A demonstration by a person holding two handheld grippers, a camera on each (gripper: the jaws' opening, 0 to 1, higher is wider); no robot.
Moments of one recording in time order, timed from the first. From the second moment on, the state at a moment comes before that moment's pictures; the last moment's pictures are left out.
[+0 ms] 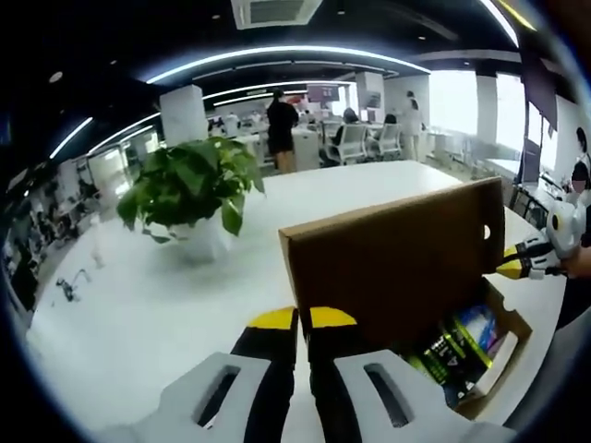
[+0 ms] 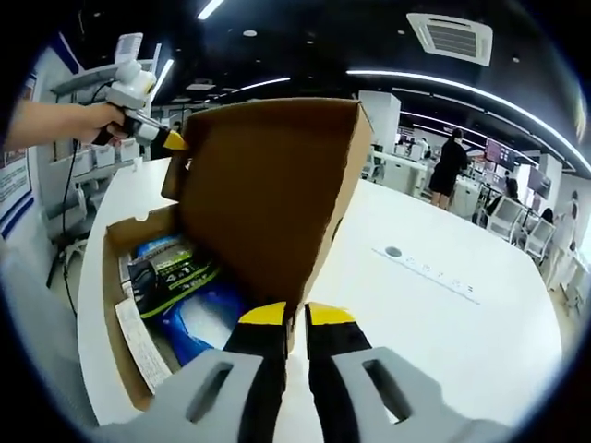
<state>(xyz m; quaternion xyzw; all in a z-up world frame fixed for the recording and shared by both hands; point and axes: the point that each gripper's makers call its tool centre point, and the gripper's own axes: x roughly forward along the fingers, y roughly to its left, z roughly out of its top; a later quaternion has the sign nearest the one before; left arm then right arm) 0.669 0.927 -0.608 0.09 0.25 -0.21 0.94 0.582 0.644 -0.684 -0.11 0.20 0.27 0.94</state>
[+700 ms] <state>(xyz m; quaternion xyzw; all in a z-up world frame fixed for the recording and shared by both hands) 0.697 0.926 -0.630 0.09 0.27 -0.20 0.94 0.590 0.643 -0.682 -0.13 0.19 0.27 0.94</state>
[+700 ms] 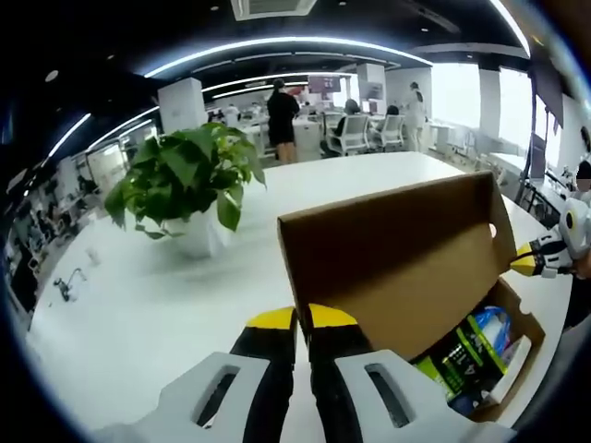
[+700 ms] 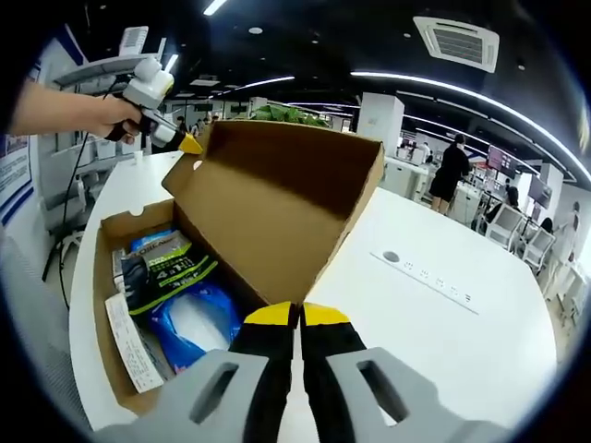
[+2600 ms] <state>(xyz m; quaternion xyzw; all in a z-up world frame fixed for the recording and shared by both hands) 0.619 0.927 -0.699 0.05 0.36 -0.19 0.91 0.587 0.641 -0.683 -0.05 0.23 0.29 0.93</state>
